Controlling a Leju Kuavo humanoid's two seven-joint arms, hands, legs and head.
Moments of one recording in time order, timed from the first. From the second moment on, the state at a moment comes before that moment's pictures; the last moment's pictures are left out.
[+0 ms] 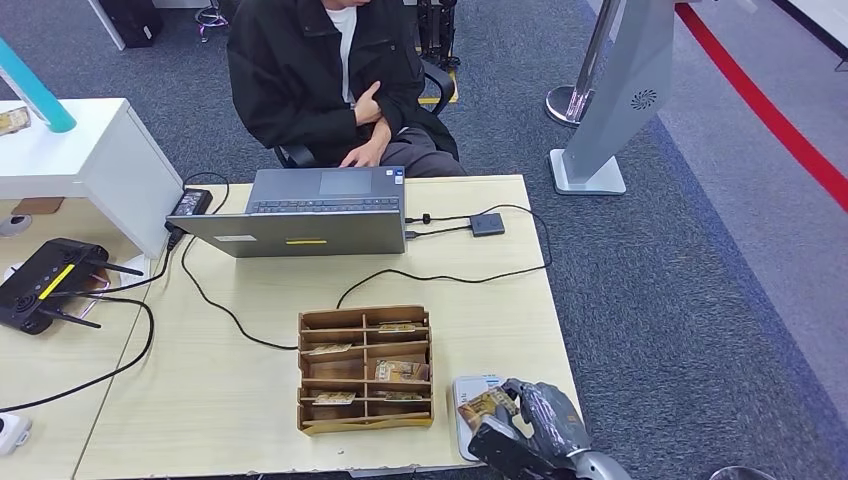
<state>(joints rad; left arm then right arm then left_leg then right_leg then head) -0.07 -0.14 0.40 -0.22 -0.97 0.31 -0.11 0.14 -0.34 0.66 -1.68 0.59 -0.22 0.22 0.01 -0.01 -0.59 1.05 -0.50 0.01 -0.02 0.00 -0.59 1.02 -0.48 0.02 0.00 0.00</state>
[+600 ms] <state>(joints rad) -0.06 -0.15 0.40 -0.22 -0.97 0.30 -0.08 0.13 -0.33 0.66 -1.66 0.71 -0.19 0.29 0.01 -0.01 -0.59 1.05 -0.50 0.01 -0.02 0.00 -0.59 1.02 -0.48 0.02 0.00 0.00</state>
